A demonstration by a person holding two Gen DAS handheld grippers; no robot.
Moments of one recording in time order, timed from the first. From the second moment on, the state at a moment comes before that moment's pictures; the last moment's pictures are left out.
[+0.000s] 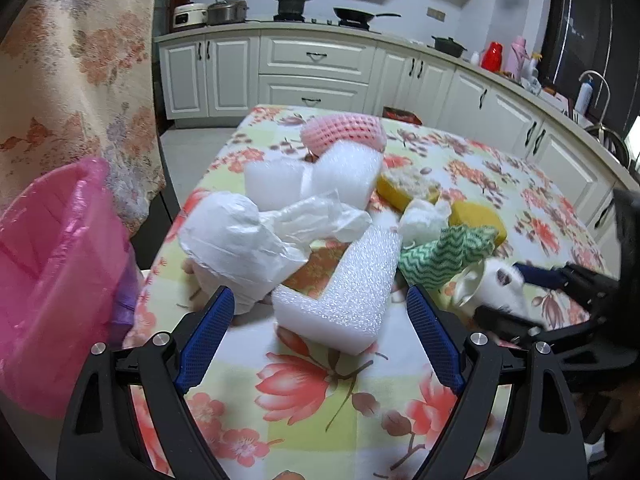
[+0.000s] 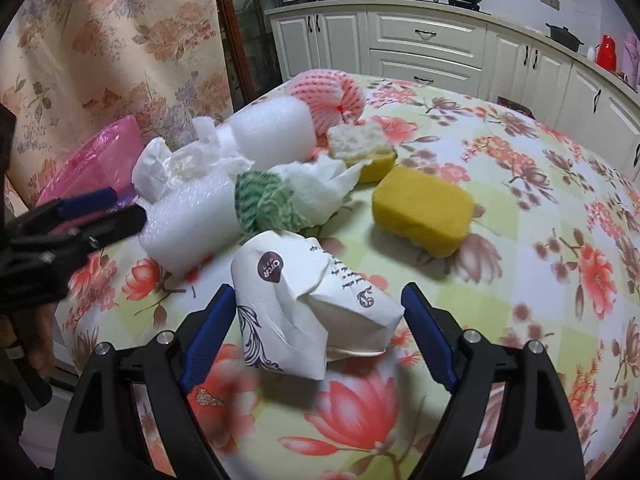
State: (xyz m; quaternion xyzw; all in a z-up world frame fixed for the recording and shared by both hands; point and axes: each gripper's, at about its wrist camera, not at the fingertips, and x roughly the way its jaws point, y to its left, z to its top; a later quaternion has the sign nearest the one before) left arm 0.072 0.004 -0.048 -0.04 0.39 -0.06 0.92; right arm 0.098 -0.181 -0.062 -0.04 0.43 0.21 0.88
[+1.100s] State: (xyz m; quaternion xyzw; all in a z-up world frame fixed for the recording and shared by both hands) left arm 0.062 0.008 -0.017 -0.02 0.35 -0.07 0.93; right arm 0.099 -0.202 -0.012 -0.02 0.38 0.18 0.91
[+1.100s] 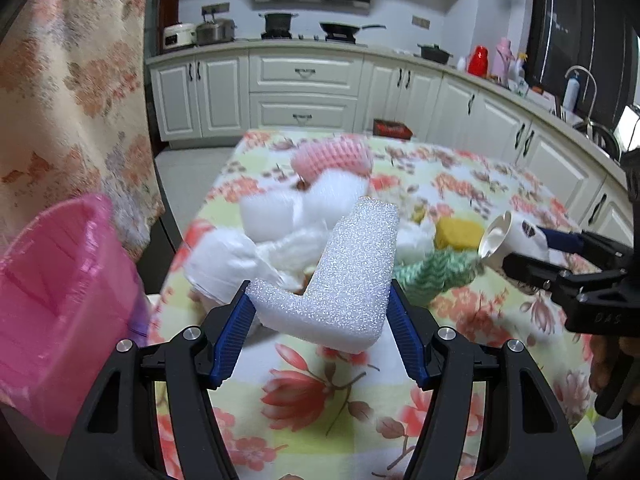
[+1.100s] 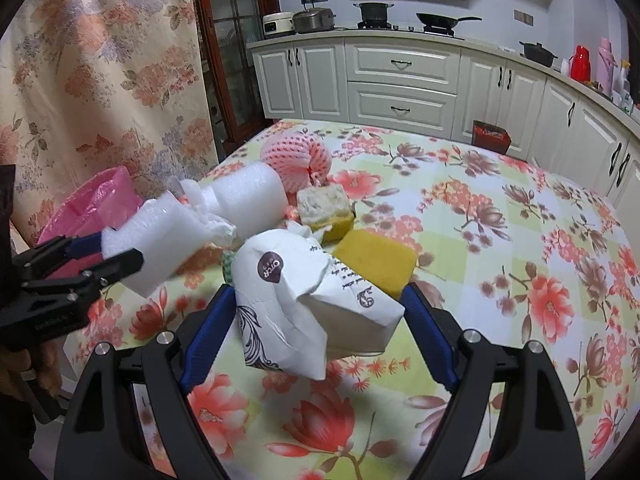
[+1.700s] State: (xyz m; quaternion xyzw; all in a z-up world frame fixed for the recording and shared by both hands) left arm 0.027 0.079 0.039 -0.06 0.28 0.01 0.96; right arm 0.104 -0.154 0.025 -0.04 0.35 0.22 0.91
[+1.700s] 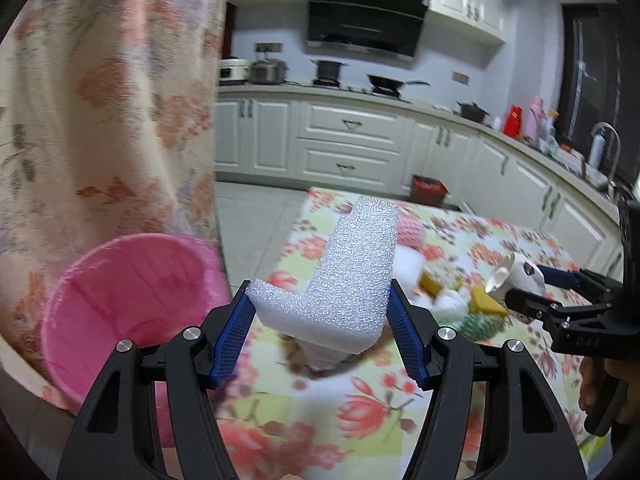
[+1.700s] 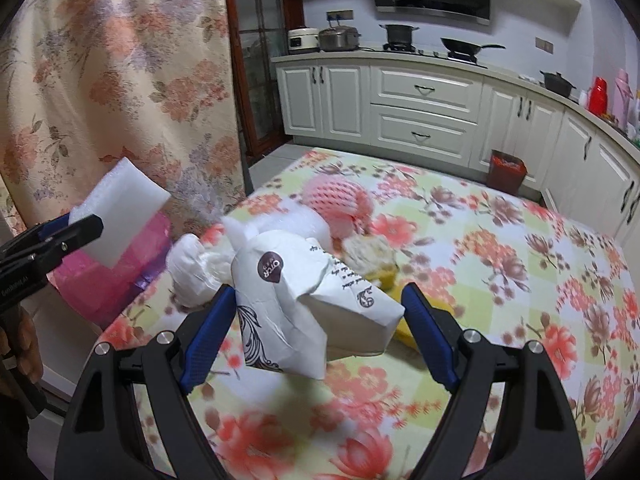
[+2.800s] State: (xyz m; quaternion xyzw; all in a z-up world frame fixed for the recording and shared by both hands) left arm -0.042 0.230 0.058 -0.11 0.23 0.22 0.94; right arm 0.124 0.095 0.075 -0.10 0.31 0.41 0.85
